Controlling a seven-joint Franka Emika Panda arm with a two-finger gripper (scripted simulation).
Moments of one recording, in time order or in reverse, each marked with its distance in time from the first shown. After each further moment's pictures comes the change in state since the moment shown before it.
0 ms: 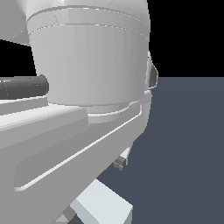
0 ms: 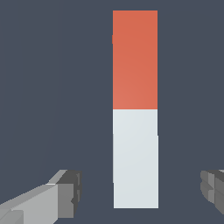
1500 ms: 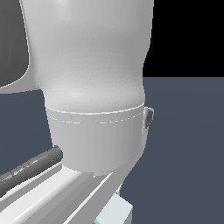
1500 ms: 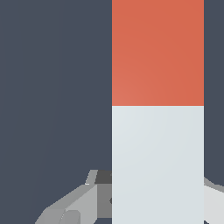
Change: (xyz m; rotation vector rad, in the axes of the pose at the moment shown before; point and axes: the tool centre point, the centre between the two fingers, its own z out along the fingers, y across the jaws) arm 0.000 0.001 0.050 0.000 0.001 -0.007
